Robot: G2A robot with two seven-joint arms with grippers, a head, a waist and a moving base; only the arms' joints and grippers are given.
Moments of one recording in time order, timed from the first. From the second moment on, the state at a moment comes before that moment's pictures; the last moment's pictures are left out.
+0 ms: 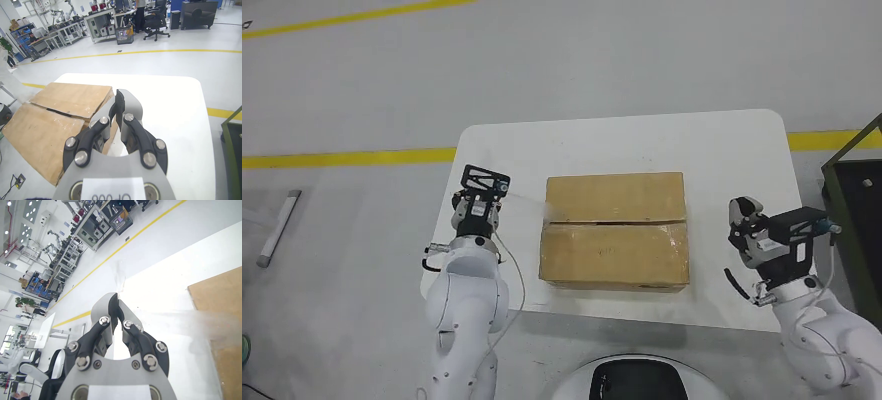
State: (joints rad) left arm 1.20 -1.46 -1.41 -2.02 2.11 -0.17 -0.68; right arm -1.67 -1.24 1.58 -2.11 -1.08 -0.08 0.11
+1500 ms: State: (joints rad) left arm 1.21 -1.43 -1.68 -2.06 2.11 -0.11 -0.72; right arm -1.59 -1.25 1.41 -2.01 -1.15 -0.12 0.20
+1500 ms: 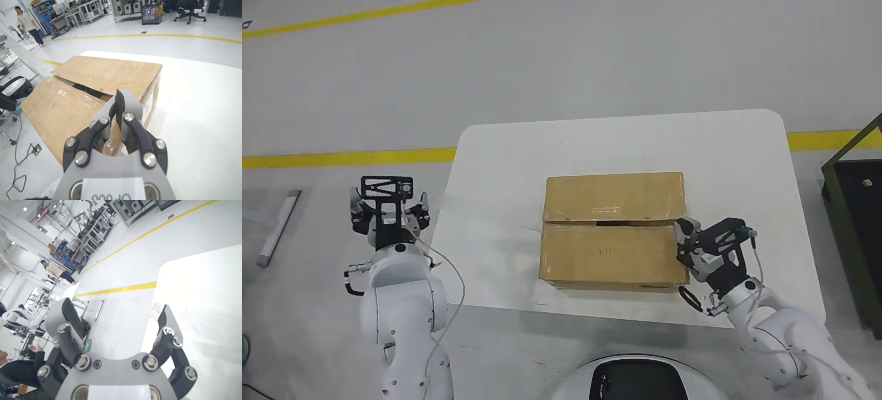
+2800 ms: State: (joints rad) left arm 1.06 -1.50 -0.92 -1.85 2.00 -0.34 -0.78; right arm -1.74 -1.24 1.64 -2.08 -1.08 -0.08 0.15
